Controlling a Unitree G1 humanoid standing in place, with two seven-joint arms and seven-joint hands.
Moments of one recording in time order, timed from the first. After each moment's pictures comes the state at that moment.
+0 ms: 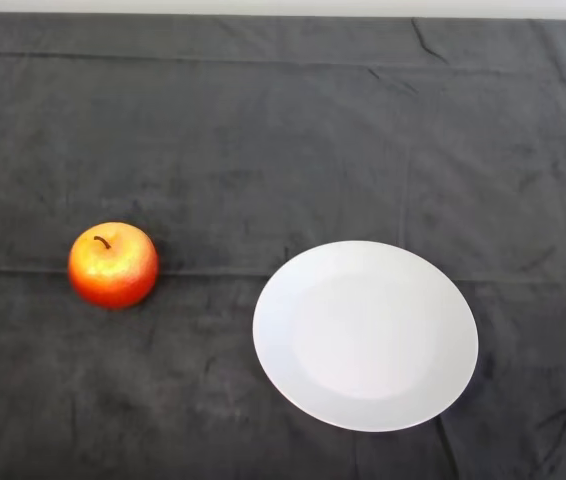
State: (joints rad) left arm -0.45 0.71 0.46 1.18 -0.32 -0.68 0.00; right arm -0.73 -0.60 0.16 1.15 -0.37 0.05 -0.10
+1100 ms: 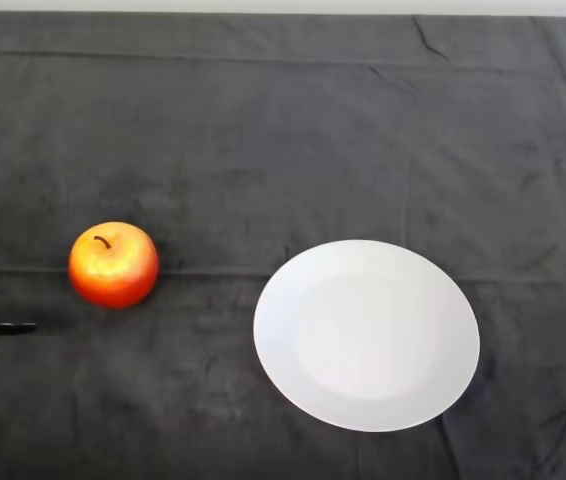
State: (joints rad) left arm -0.52 0.58 0.20 1.18 -0.09 -0.70 -0.30; right arm -0.73 -0.60 0.16 1.15 -0.37 0.05 -0.10
